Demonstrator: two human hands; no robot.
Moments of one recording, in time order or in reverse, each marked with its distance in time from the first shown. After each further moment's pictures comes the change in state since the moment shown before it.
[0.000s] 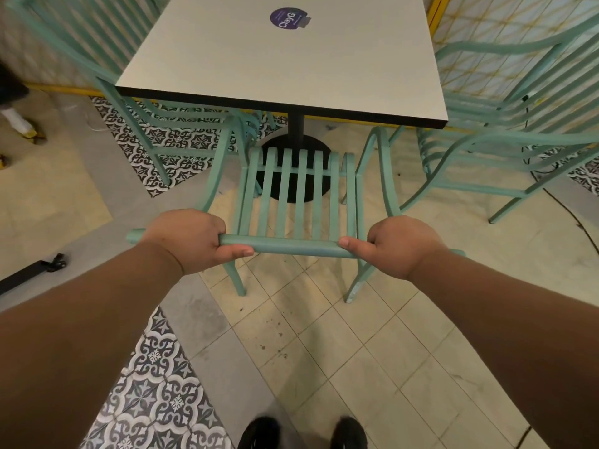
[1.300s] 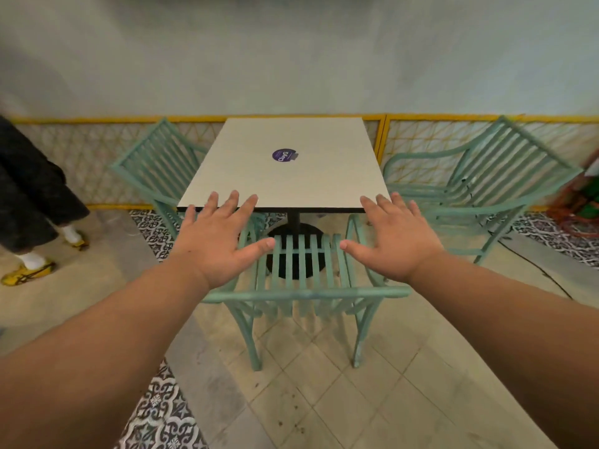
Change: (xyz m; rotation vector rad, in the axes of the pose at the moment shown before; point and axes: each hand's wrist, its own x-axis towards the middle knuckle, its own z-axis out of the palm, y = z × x) left_hand -0.133 0.022 -0.216 -0.138 0.364 -0.060; right_hand -0.146 -0.053 -0.189 0.008 0.440 0.109
